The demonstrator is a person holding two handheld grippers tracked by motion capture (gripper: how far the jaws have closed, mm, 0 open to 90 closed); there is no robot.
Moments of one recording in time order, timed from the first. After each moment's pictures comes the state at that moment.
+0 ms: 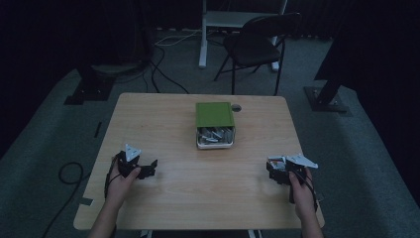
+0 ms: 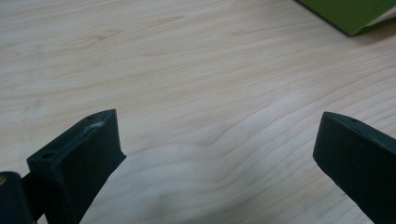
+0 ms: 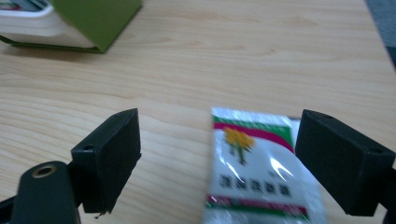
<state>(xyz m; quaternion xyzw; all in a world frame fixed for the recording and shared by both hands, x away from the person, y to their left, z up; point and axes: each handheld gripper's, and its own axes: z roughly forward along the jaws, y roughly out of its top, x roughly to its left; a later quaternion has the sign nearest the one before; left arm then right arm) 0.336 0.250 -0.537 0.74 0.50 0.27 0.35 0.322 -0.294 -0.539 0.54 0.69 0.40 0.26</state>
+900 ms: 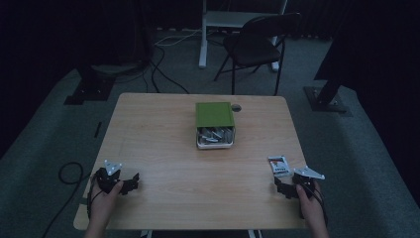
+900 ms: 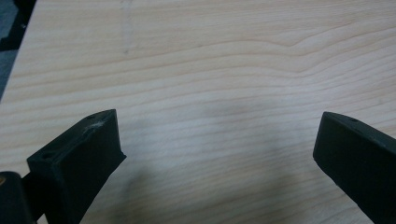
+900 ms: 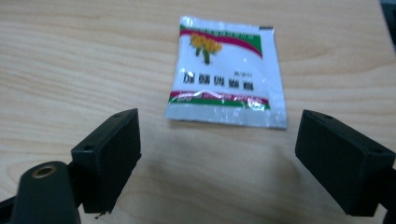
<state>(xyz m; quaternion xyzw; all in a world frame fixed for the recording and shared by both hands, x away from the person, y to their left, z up) 0.289 0.292 -0.552 0.70 0.58 0.27 0.30 0.291 -0.317 -0.560 0.57 0.71 0.34 0.23</state>
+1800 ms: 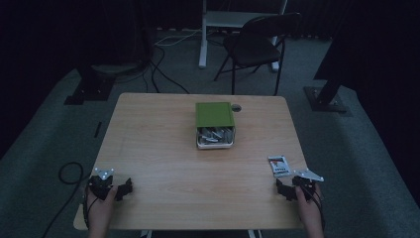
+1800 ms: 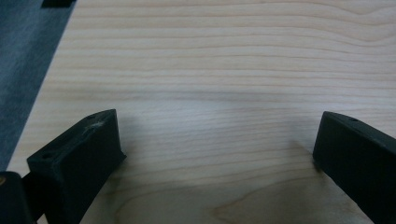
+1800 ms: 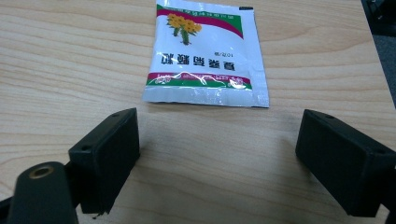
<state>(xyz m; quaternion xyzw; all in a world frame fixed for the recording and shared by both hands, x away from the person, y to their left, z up) 0.272 0.303 -0.559 0.65 0.66 0.28 0.25 0.287 -0.318 -0.565 0.59 0.70 0.31 0.25</state>
